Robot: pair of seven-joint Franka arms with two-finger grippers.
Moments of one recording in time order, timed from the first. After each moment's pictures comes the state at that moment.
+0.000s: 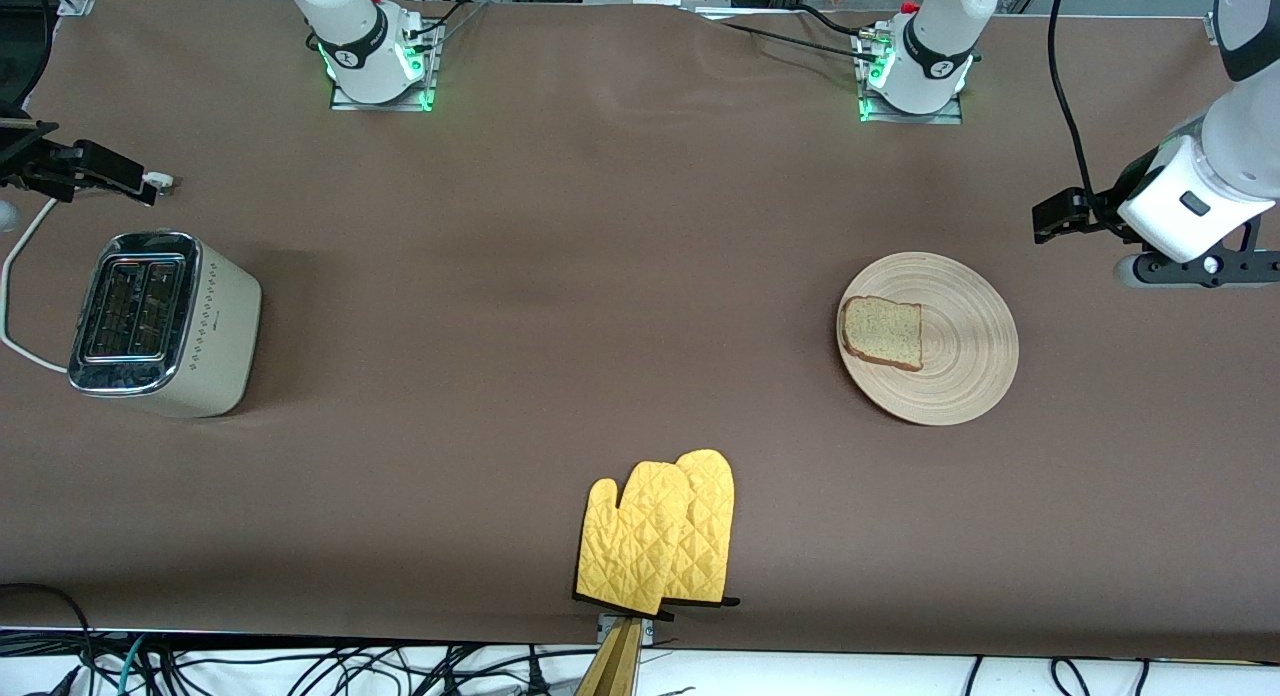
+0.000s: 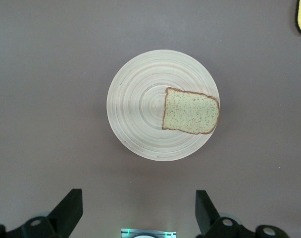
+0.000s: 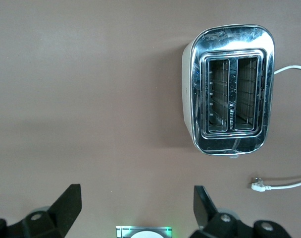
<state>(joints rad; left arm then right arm) -0.08 0.12 0.00 -1.53 0.03 1.46 -0.10 -0.04 -0.02 -0.06 -1.66 0.02 1.52 -0.05</state>
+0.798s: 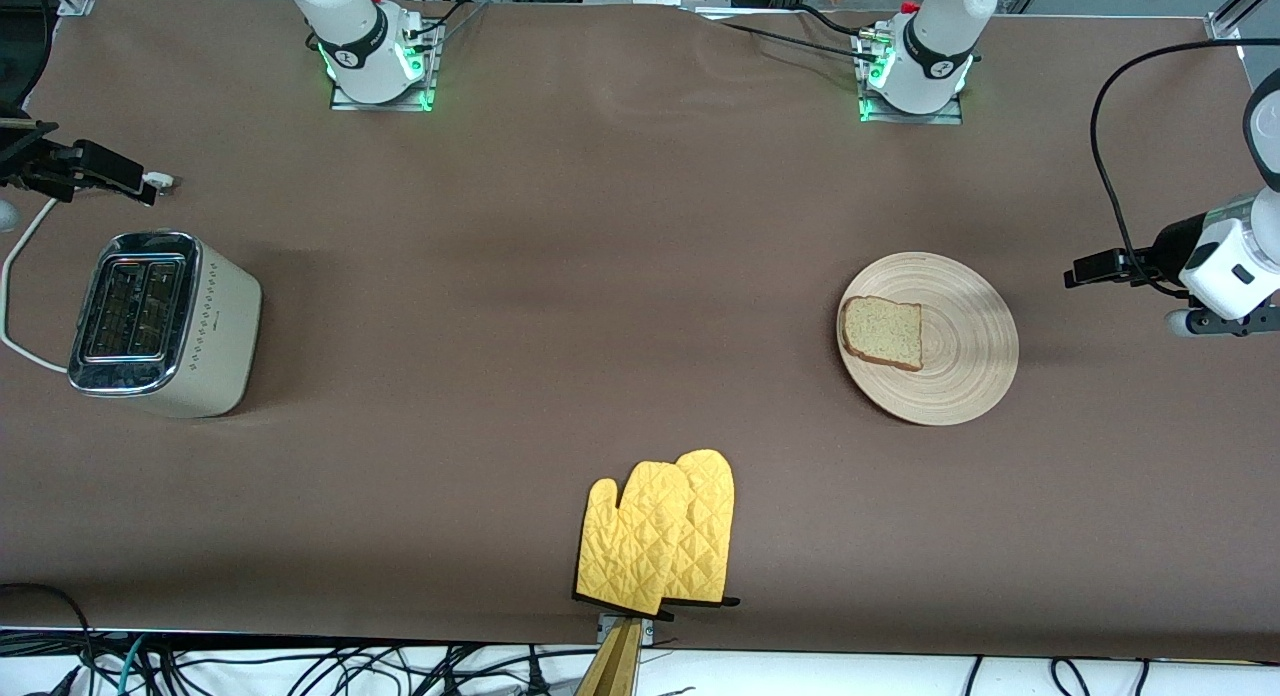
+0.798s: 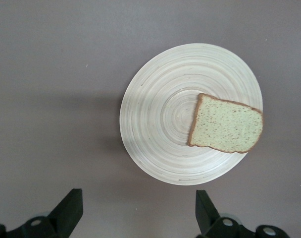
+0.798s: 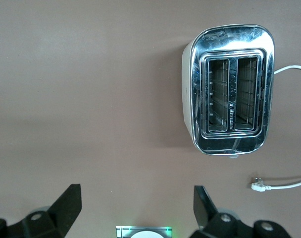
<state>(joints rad) -0.01 0.14 0.23 -1.87 -0.16 1.78 0.19 -0.04 -0.02 -0.06 -1.66 0.02 1.52 -0.05</state>
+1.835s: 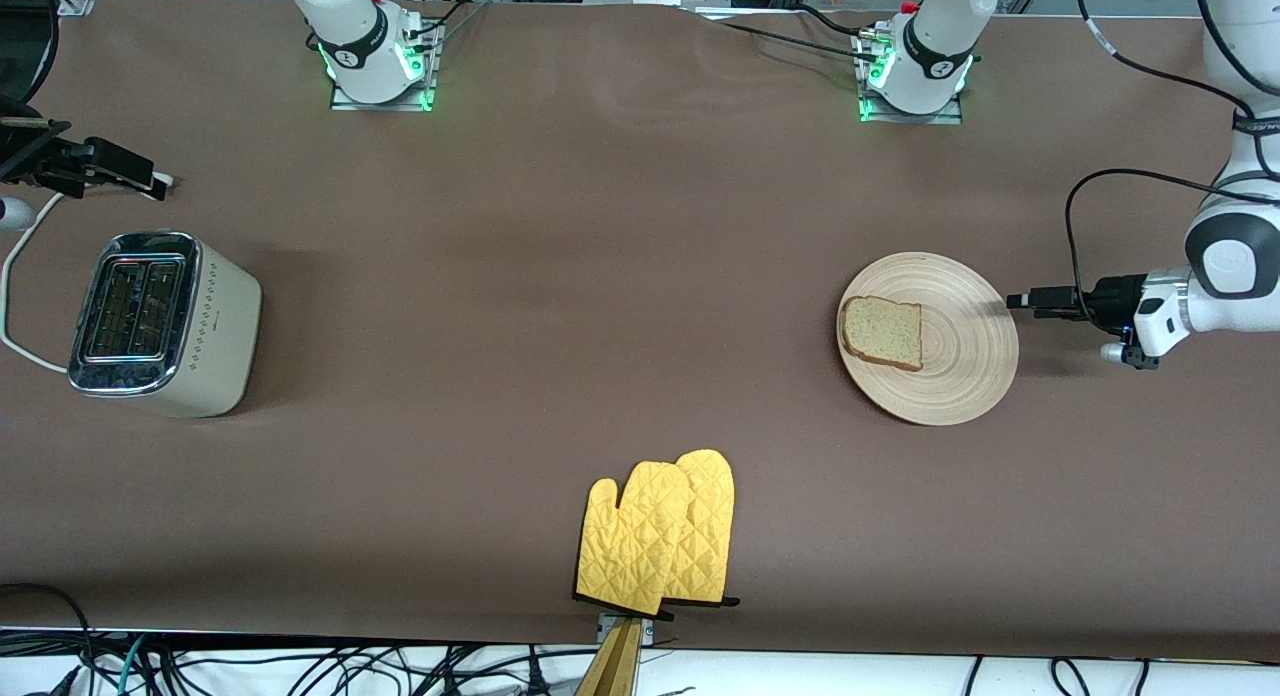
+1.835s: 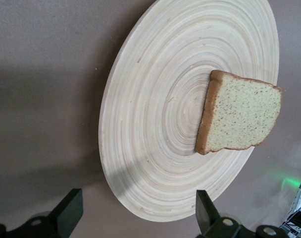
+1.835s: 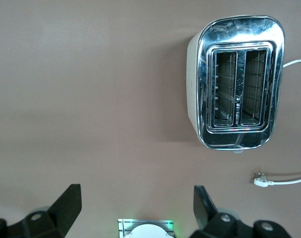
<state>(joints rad) 0.16 0.54 0.27 -1.90 -0.62 1.81 0.76 -0.03 -0.02 -0.05 -1.66 0.03 1.49 -0.05</state>
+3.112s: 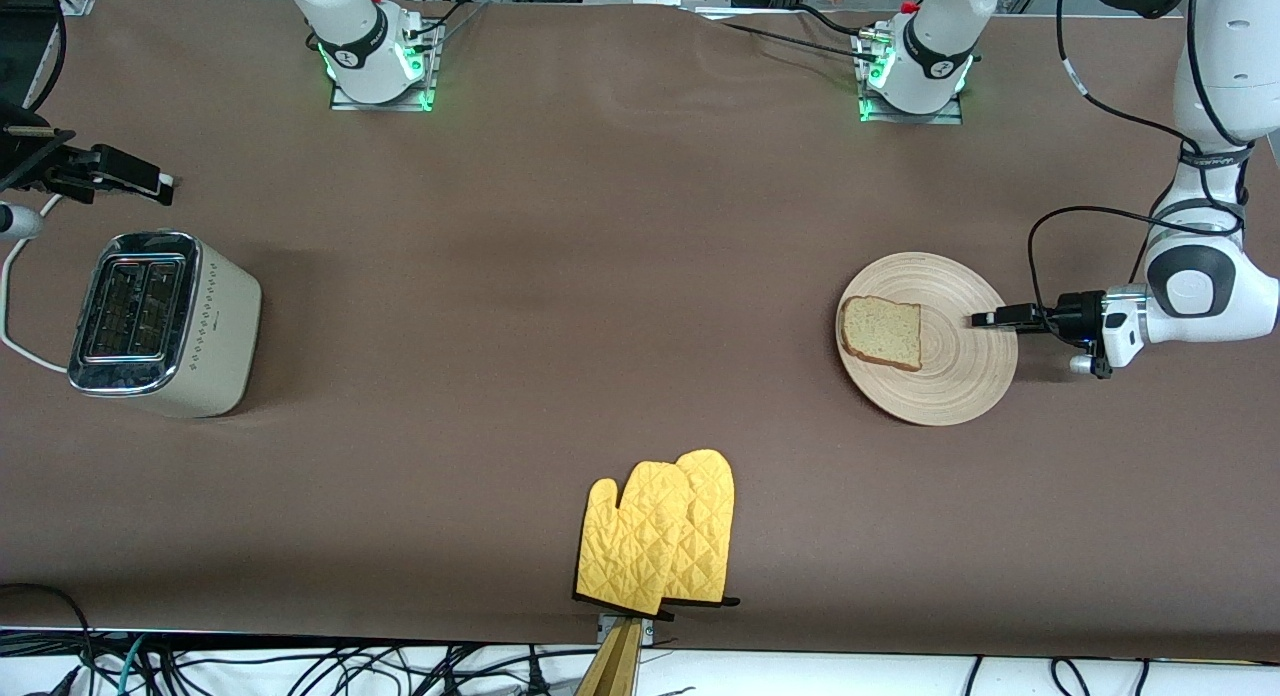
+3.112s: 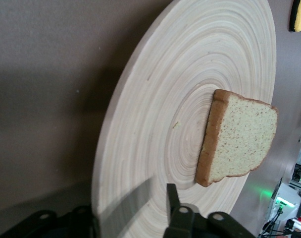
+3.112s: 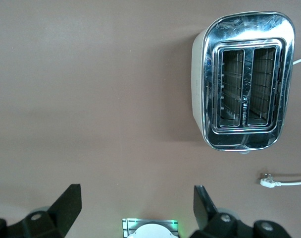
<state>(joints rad) 0.17 0.66 0.26 -1.89 -0.81 1.83 0.91 -0.03 0.00 -0.06 -1.66 0.05 1.49 -0.05</state>
